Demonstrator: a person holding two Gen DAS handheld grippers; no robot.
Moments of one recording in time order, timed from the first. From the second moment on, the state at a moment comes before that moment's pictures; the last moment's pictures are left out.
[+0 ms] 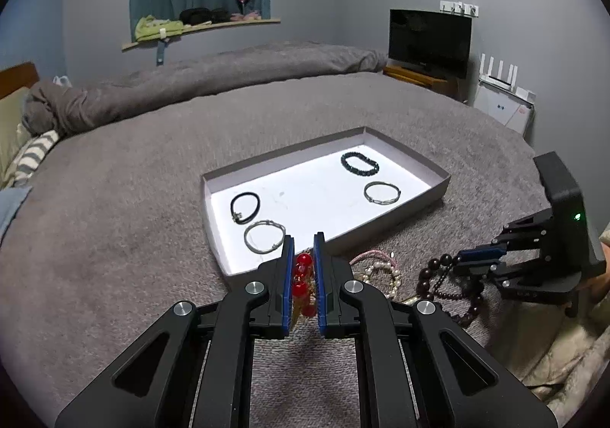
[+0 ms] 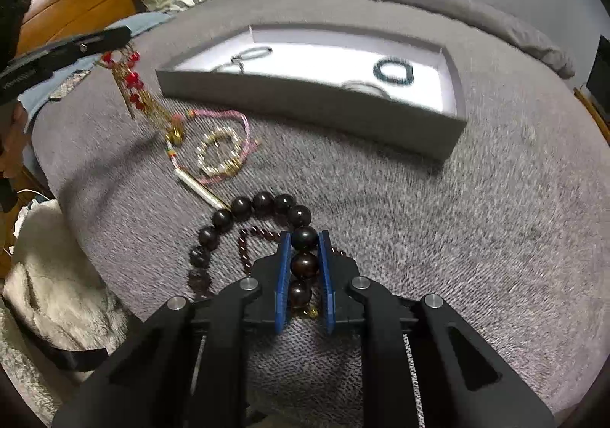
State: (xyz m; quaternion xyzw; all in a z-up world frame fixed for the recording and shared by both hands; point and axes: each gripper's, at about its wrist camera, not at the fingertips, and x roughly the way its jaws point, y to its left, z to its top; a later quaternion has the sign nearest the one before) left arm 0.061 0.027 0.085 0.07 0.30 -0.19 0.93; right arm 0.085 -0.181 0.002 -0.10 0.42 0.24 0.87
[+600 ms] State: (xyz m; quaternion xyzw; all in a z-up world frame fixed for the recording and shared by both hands) left arm 0.079 0.028 0.135 0.08 0.27 -0.19 0.94; right arm 0.115 -0.184 0.096 -0.11 0.32 0.22 0.91
